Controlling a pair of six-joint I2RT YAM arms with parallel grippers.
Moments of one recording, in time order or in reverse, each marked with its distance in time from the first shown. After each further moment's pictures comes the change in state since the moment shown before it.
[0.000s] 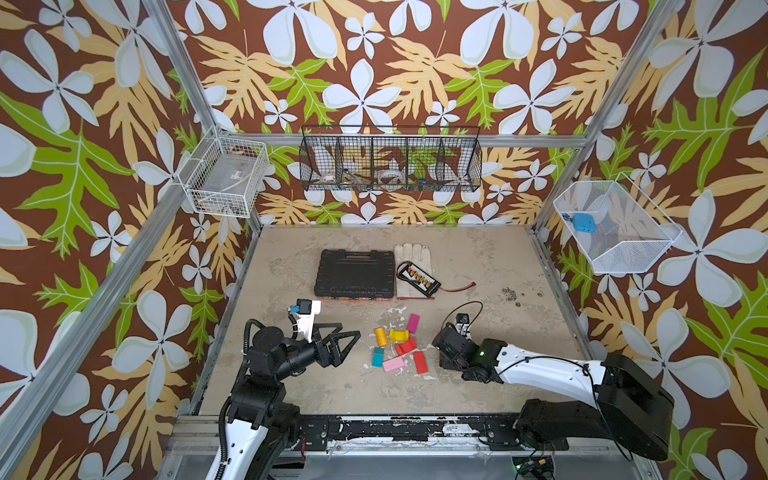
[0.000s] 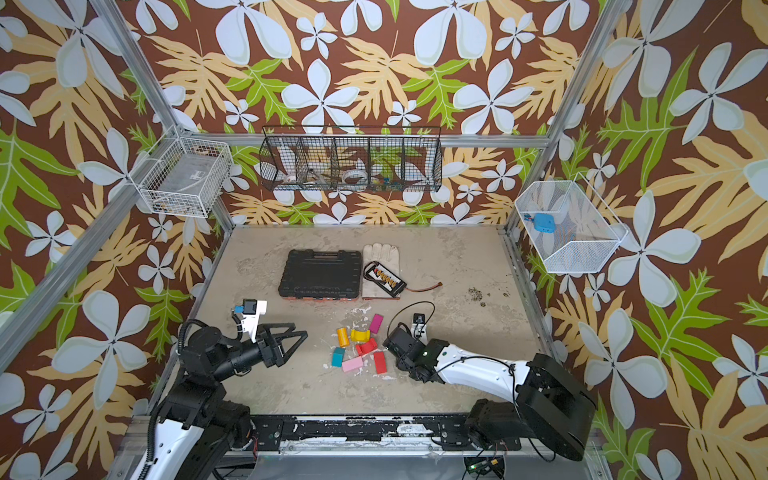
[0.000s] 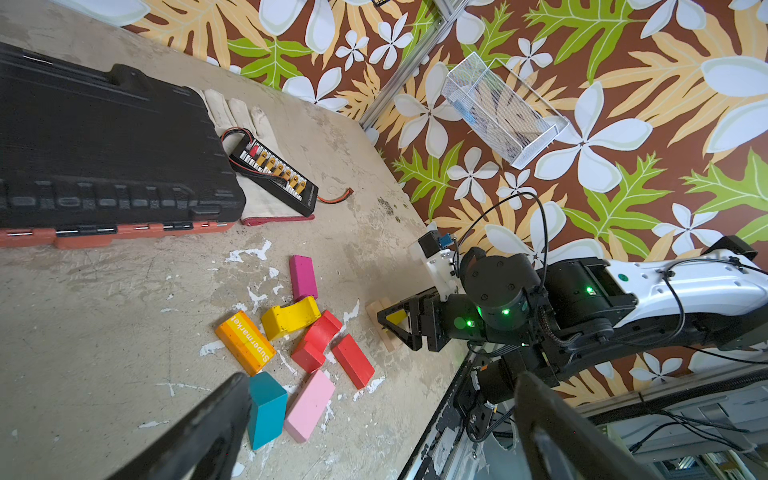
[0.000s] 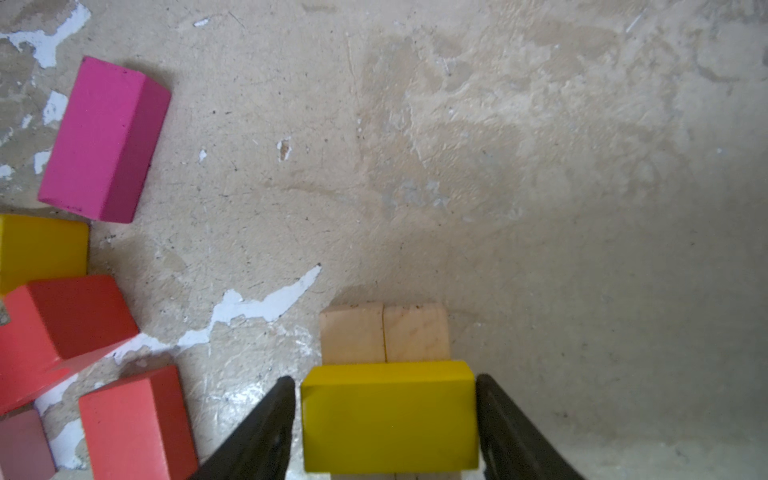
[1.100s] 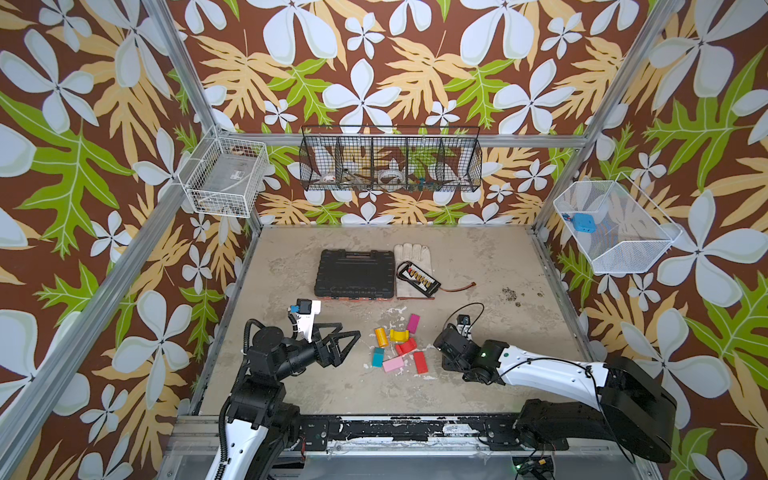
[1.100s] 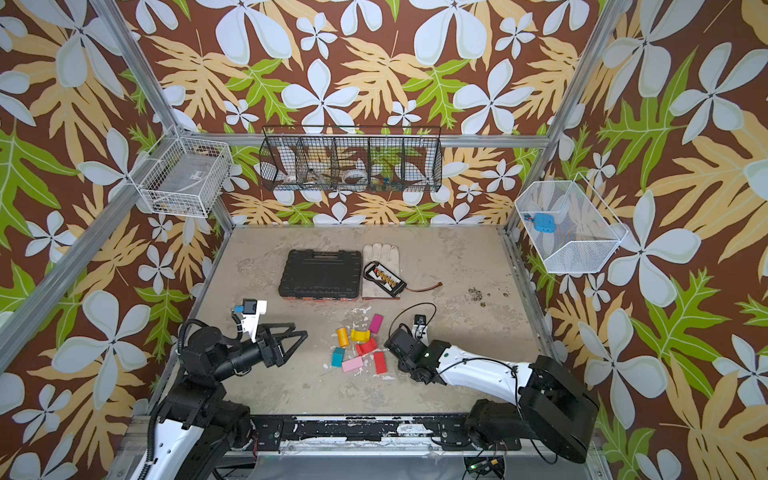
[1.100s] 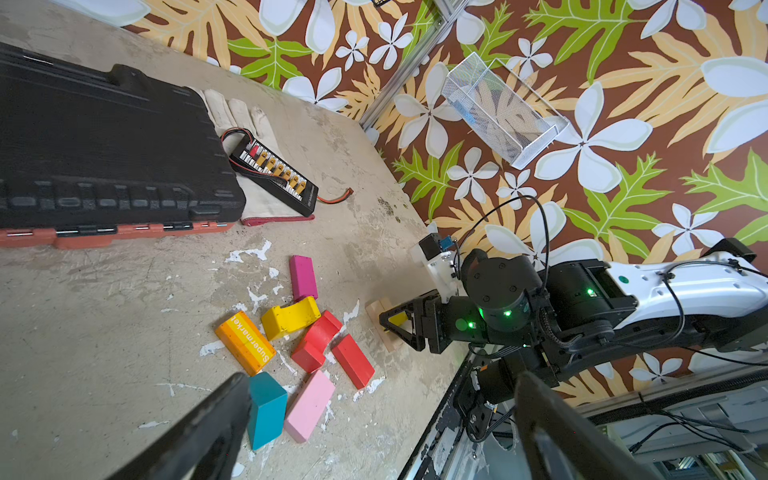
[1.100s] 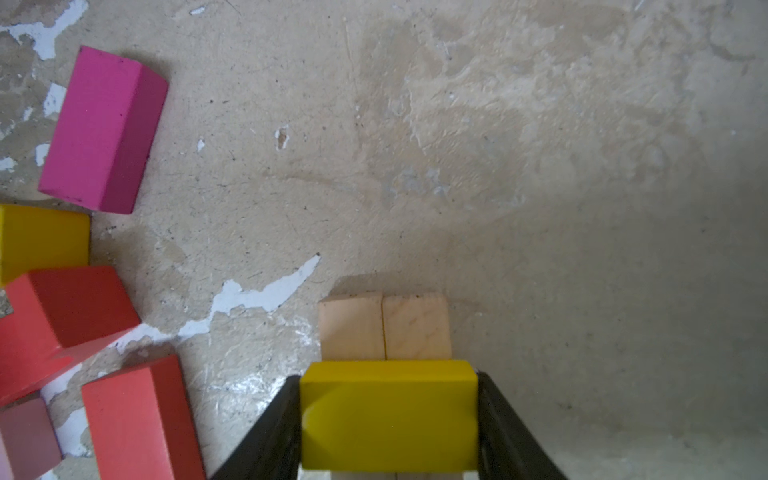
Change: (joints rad) left arm 0.000 0.001 0.001 0.000 0.000 0.000; right arm 0.000 -0.006 -0.012 0.006 -0.021 0.011
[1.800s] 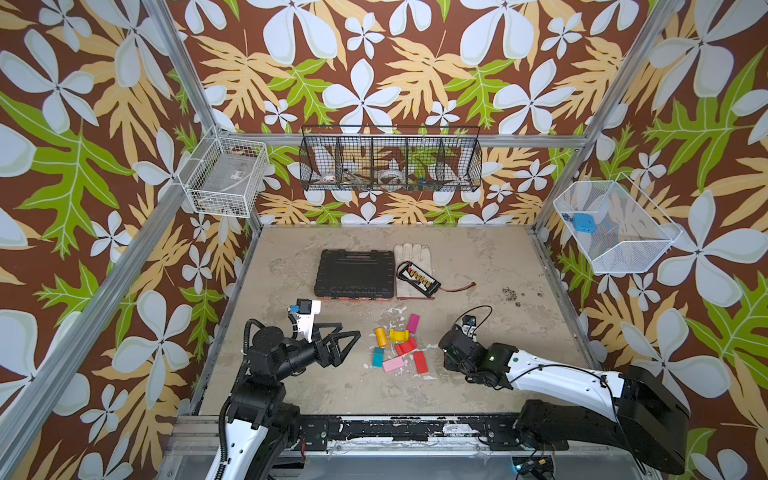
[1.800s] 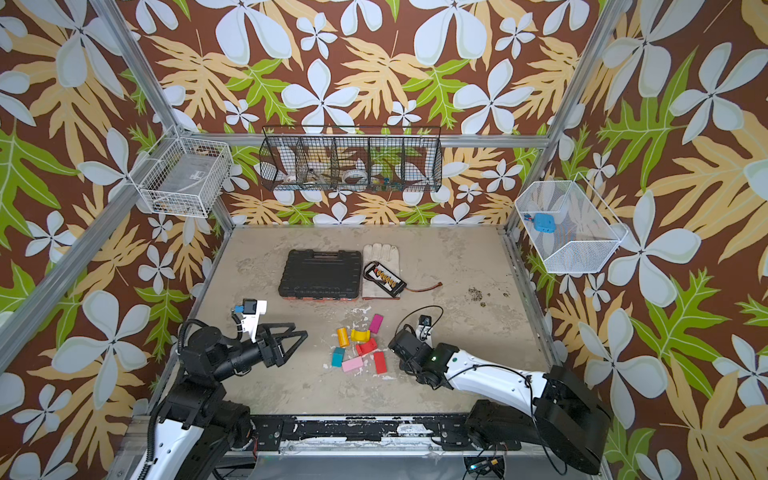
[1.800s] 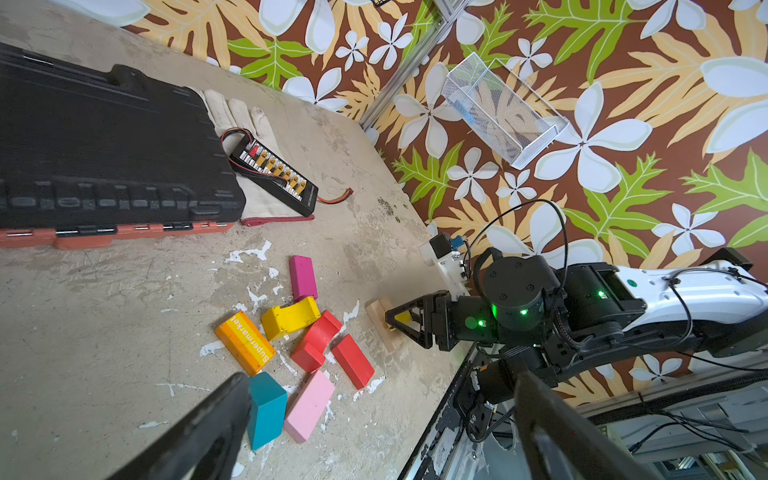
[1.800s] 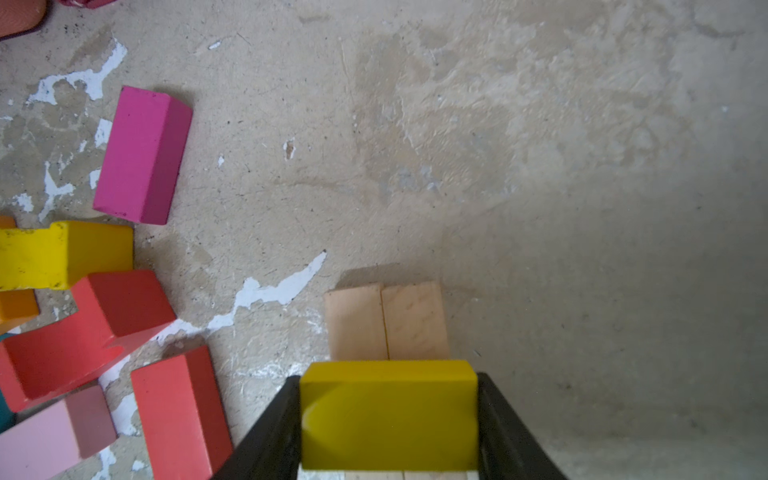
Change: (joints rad) left arm 0.000 0.000 0.001 0.000 0.000 0.000; right arm 0.000 -0.085 -0.027 -0.006 -0.009 0.055
